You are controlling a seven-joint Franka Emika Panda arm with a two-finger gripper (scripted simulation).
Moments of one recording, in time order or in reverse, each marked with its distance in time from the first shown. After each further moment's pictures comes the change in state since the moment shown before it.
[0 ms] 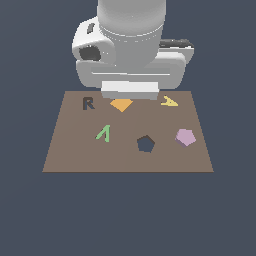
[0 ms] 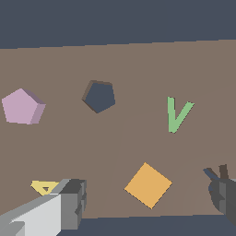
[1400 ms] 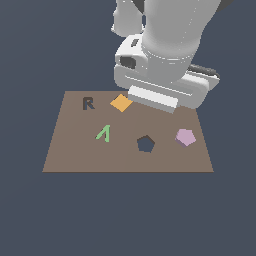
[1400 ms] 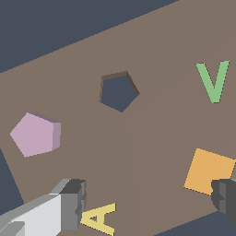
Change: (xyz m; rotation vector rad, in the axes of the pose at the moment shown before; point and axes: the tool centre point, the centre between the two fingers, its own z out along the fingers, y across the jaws) arm -0.004 -0.061 0.035 0.005 0.014 0.344
